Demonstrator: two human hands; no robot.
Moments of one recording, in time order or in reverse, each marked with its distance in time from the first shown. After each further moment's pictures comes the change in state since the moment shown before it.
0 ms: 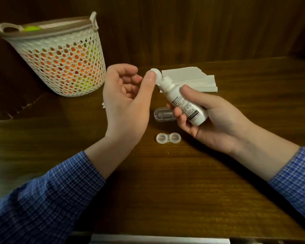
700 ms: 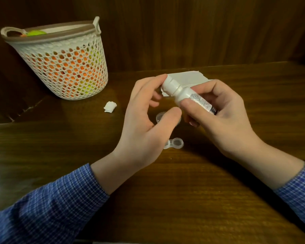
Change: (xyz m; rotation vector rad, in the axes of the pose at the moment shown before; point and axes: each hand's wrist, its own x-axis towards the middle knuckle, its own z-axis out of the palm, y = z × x) left_hand -0.024 0.019 -0.004 0.150 -0.375 0.041; right_hand -0.009 0.010 0.003 -0.750 0.200 -0.723
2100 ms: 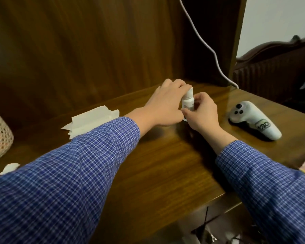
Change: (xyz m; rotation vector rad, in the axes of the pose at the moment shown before) left_hand 0.117 0.095 0.279 0.574 -0.688 0.570; right_hand -0.017 0.026 -0.255 -0.679 0.745 0.288
